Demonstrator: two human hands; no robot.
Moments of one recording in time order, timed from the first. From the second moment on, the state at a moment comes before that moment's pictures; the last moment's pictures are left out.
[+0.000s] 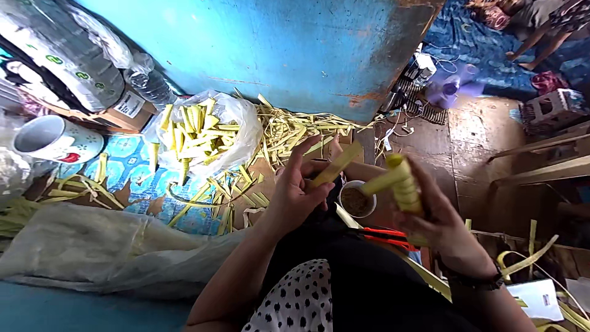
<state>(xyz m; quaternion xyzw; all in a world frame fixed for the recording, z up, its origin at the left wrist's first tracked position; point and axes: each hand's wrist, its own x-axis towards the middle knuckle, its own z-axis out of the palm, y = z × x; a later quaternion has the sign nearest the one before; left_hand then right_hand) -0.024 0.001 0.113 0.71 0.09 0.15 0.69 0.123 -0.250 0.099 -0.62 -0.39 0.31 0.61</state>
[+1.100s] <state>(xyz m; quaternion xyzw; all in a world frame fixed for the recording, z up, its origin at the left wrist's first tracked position) -0.006 -0.006 0.098 0.84 0.03 0.14 0.52 0.102 -0.225 0.071 -0.60 -0.41 0.41 0.55</state>
